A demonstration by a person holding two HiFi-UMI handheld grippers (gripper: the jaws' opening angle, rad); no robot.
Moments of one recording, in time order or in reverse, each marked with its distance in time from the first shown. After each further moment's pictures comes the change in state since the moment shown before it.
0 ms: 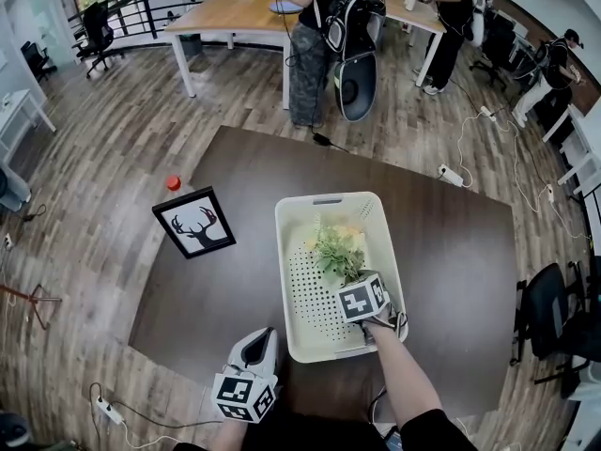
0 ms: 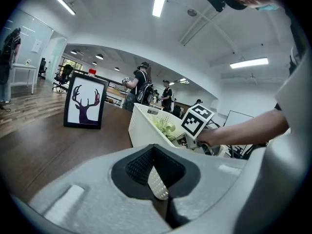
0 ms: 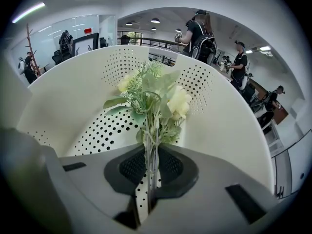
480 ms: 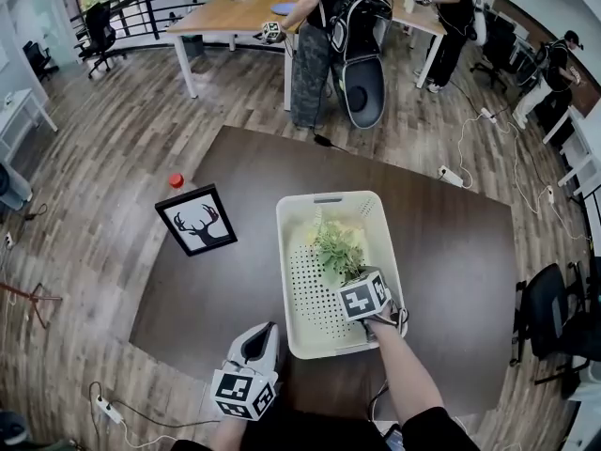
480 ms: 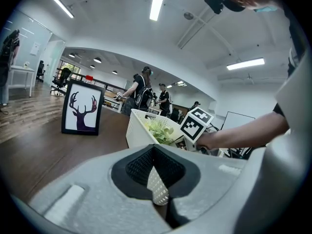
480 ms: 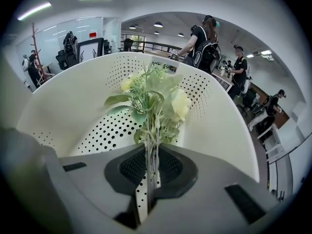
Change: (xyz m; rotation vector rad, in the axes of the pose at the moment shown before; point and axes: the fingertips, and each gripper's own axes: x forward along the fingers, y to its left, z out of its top) left arm -0.004 -0.006 0.017 0.022 -0.042 -0.019; right arm -0.010 0.001 0.009 -0.028 -0.042 0.004
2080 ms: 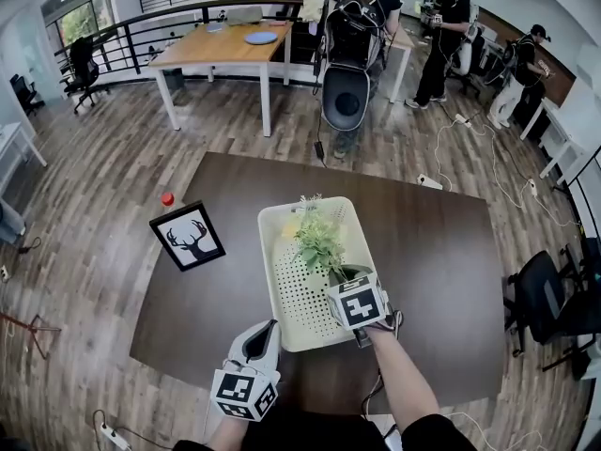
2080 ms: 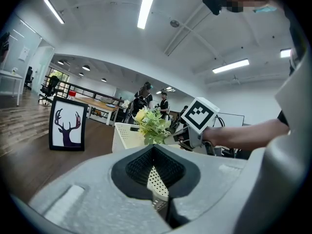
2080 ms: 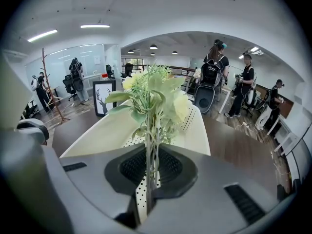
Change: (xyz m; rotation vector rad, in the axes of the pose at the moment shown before) left arm -0.015 -0.049 0.037 0.087 -0.084 -0.100; right arm -0.097 0.009 0.033 0.108 -0.234 0.077
